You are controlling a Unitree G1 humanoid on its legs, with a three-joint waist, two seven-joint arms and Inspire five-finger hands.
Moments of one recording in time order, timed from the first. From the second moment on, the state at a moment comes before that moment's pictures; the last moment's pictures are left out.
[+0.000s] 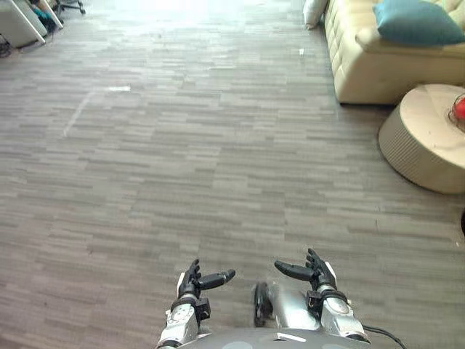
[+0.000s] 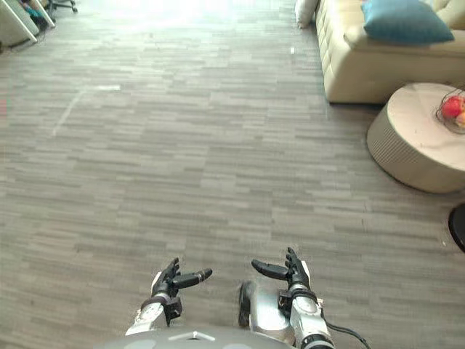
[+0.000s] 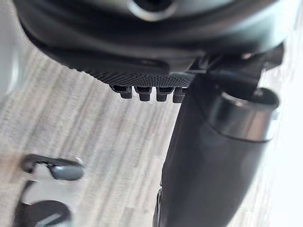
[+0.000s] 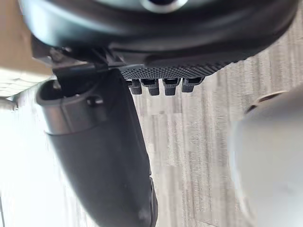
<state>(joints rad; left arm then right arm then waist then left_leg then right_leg) 0.07 -0.05 0.10 0.86 -0.18 -0.12 0.08 0.09 -0.03 -0.06 0.77 0.10 -0.05 -0.07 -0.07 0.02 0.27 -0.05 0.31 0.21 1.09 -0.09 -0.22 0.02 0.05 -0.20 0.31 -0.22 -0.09</state>
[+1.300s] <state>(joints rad) 0.08 -0.03 0.09 0.81 -0.19 -0.14 0.07 0.09 -0.01 -0.11 0.83 0.10 -0.04 -0.08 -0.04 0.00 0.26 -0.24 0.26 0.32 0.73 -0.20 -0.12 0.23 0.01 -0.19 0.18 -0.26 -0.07</state>
